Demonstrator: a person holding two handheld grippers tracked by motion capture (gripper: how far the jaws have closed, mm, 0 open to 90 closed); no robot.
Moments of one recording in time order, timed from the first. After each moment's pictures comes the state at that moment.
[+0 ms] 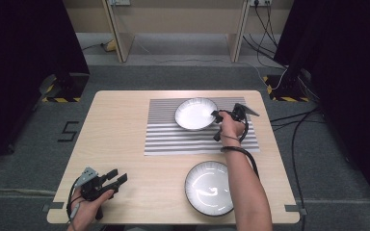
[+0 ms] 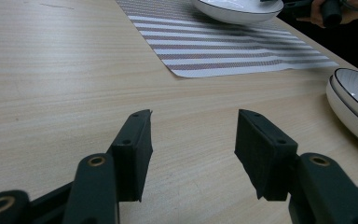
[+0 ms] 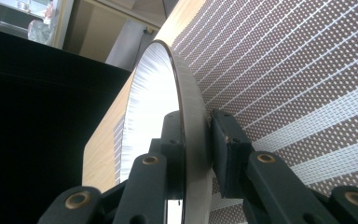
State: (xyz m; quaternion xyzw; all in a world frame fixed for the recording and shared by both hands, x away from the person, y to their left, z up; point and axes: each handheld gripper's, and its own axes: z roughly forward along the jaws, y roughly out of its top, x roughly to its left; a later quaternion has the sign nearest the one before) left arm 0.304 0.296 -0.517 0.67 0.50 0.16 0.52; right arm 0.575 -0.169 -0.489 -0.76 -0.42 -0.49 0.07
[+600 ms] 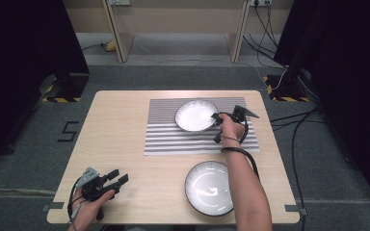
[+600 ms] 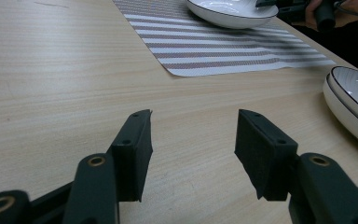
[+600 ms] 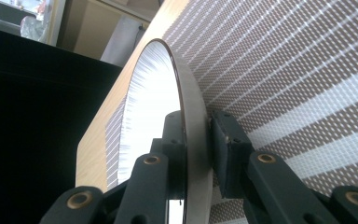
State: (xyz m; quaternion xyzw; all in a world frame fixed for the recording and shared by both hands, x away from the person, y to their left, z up) left arm 0.304 0.294 -0.517 0.67 0.50 0.16 0.52; right arm 0.574 -0.172 -0.500 -0.77 -0.42 -0.48 0.08
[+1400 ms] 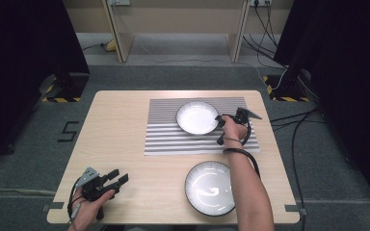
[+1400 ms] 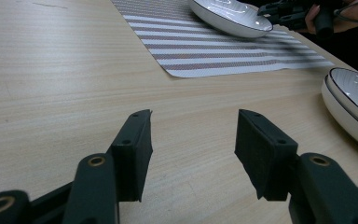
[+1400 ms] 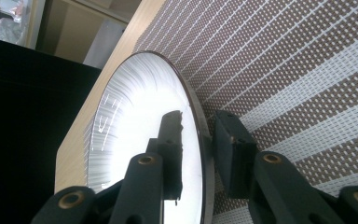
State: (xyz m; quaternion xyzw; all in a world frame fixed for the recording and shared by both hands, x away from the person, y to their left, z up) left arm 0.304 0.294 -0.517 0.67 0.50 0.16 0.52; right arm 0.571 -0.182 -0.504 -0.78 -0.42 -0.46 0.05
